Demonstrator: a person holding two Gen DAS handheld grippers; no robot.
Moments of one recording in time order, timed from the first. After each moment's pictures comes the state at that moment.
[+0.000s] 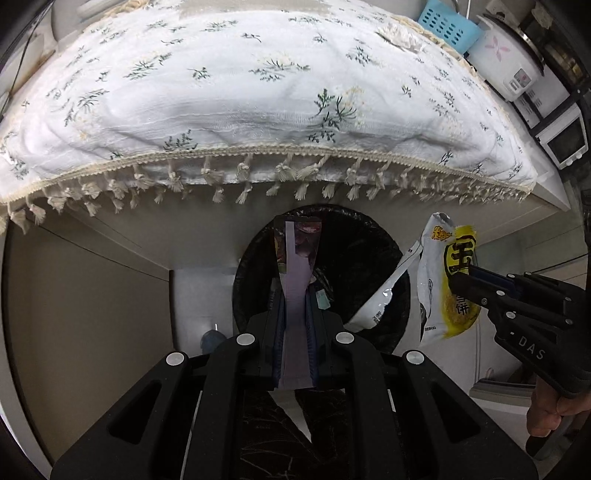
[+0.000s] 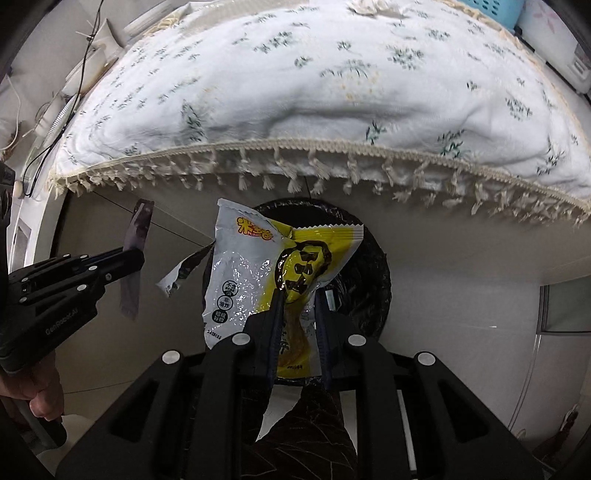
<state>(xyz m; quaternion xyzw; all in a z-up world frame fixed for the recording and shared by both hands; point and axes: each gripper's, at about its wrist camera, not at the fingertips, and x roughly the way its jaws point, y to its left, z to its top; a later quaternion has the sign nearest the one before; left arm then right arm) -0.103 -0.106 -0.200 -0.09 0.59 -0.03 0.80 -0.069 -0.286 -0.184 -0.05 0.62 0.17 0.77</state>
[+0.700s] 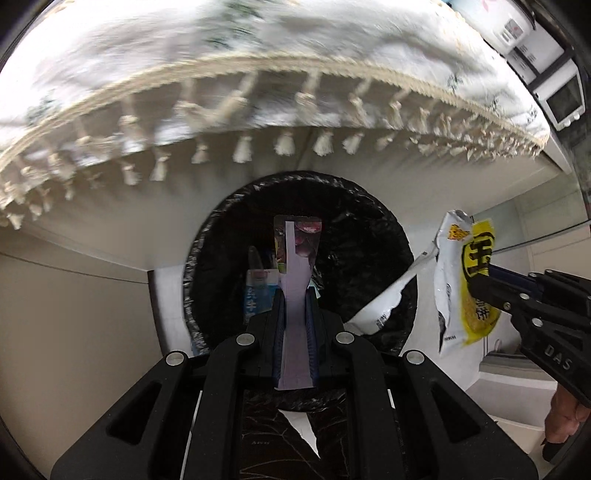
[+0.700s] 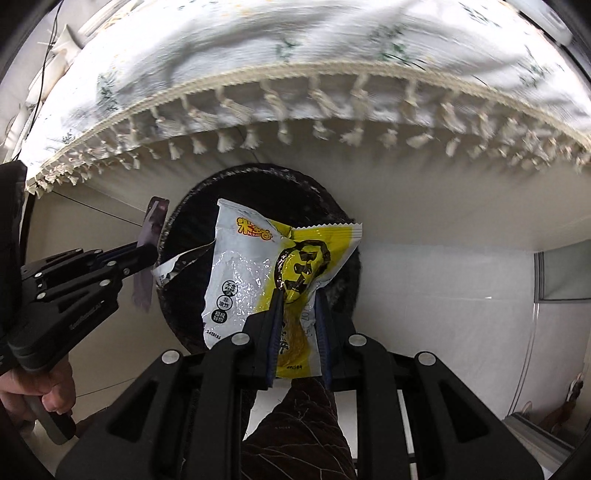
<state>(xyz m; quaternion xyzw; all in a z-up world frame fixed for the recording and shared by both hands) -0.081 -0.153 -0.272 -0.06 0.62 -0.08 0.78 -0.073 -0.332 -0.234 -0.04 0.65 0.12 0.75</state>
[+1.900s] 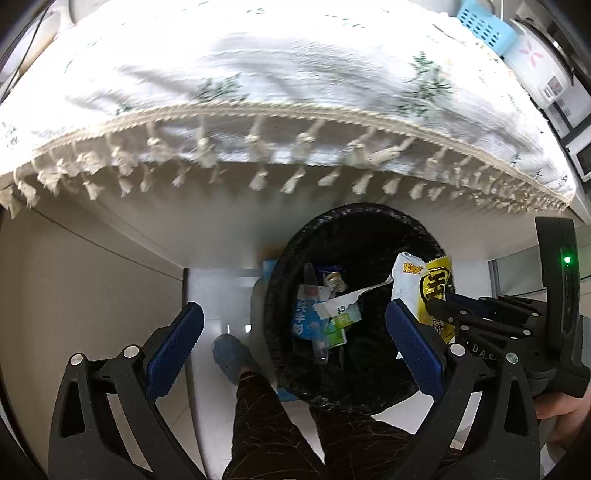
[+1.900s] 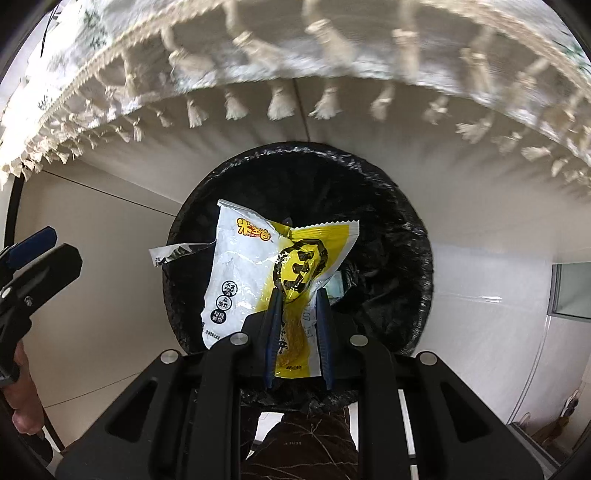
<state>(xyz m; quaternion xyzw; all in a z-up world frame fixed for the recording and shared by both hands) -0.096 -0.078 -0.256 -0.09 0.60 0.01 0.80 -0.044 -0.245 -0.308 -0.06 0.67 0.17 0.72</state>
